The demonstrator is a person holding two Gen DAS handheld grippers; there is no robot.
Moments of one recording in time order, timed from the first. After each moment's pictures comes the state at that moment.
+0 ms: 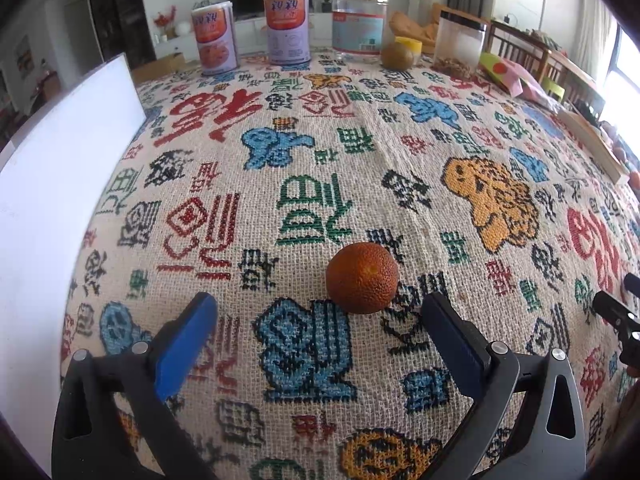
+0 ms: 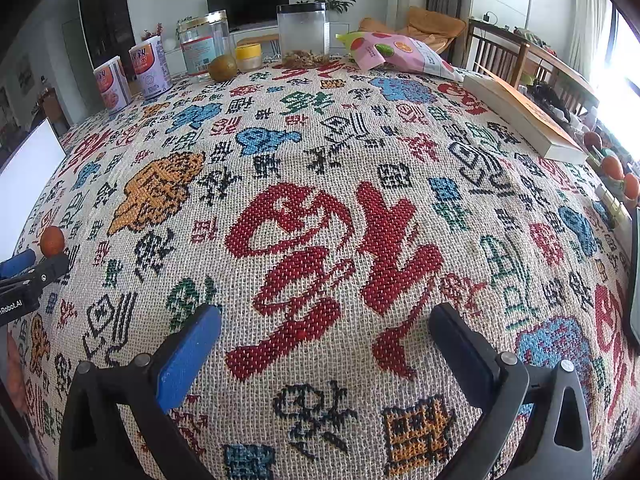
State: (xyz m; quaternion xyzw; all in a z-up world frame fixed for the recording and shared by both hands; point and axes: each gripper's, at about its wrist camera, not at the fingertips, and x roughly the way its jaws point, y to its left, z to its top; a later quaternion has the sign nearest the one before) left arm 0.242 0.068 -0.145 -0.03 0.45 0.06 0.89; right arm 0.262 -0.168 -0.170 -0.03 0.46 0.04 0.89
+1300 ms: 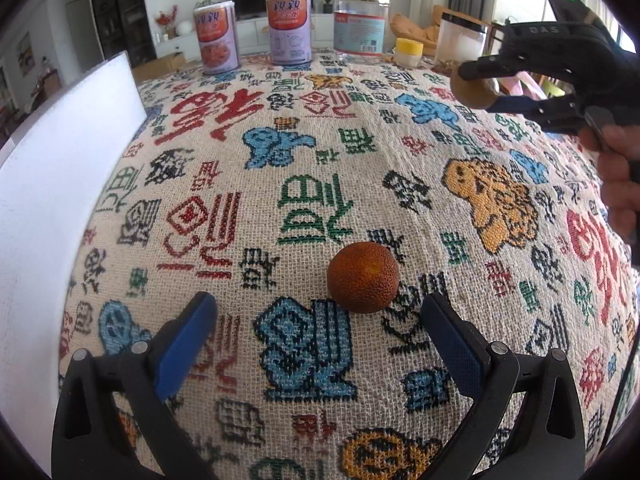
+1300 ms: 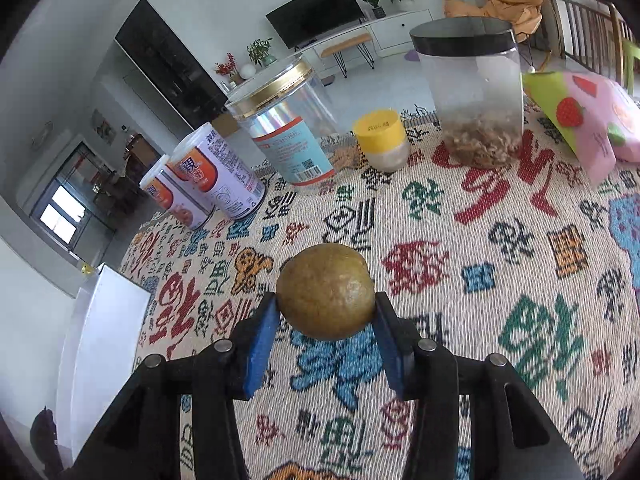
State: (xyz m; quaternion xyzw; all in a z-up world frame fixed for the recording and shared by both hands) left arm 0.241 0.069 -0.145 -0.03 0.45 0.06 0.89; right arm 0.474 -0.065 -0.139 0.15 0.47 0.25 0.83
